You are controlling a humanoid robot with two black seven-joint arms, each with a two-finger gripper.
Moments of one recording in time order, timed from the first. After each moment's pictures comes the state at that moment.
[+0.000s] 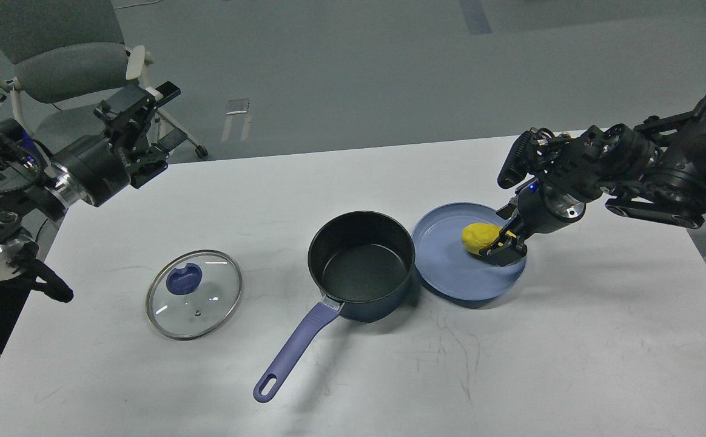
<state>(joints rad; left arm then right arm) -0.88 0.79 -0.41 -1.02 0.56 -0.38 -0.49 1.42 -0.32 -0.75 0.89 -1.47 0.15 0.49</state>
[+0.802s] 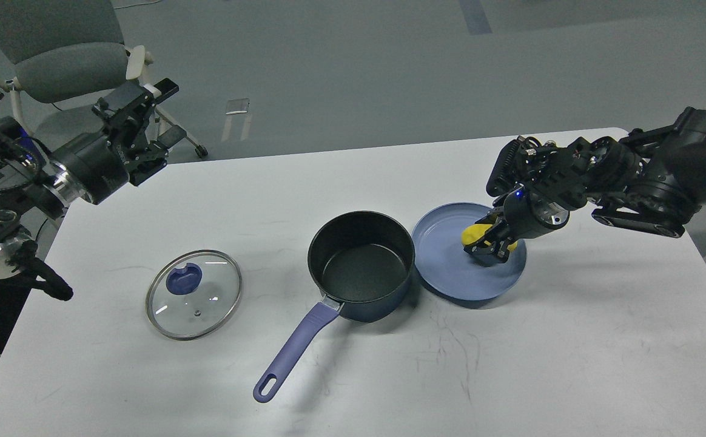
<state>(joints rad) -0.88 0.79 -0.42 -1.02 0.56 -0.38 -0.49 1.42 -0.29 -0.74 0.86 -1.44 0.08 0.49</state>
